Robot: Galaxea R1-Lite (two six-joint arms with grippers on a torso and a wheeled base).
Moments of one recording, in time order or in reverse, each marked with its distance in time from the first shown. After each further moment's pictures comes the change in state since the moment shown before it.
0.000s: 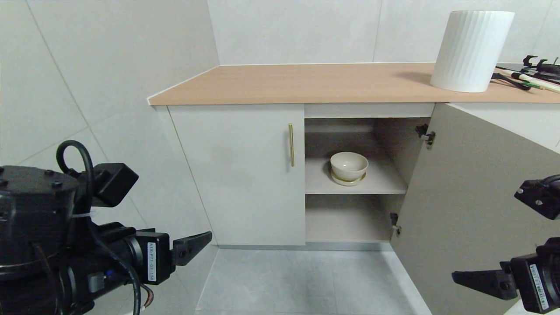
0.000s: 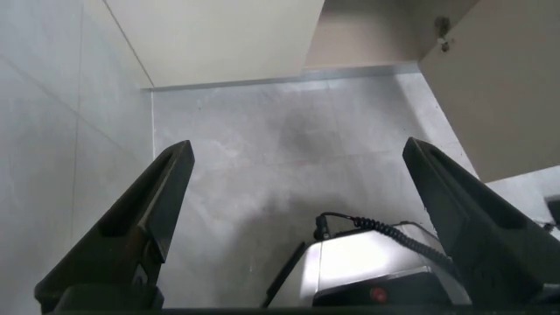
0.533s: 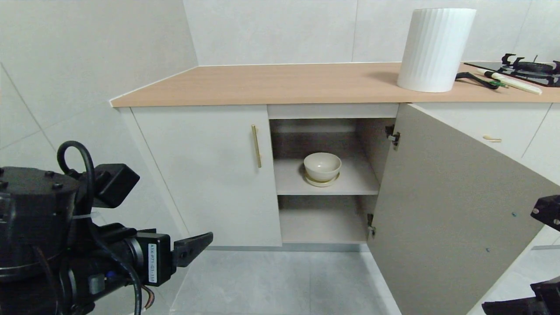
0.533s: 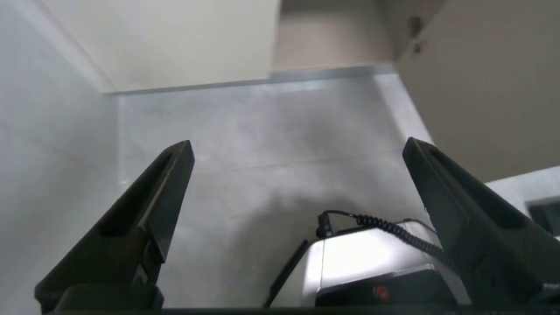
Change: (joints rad) left arm -0.001 0.000 0.001 -0.001 -0.001 0.002; right arm 0.000 -0.021 -0.071 0.254 -0.001 -0.052
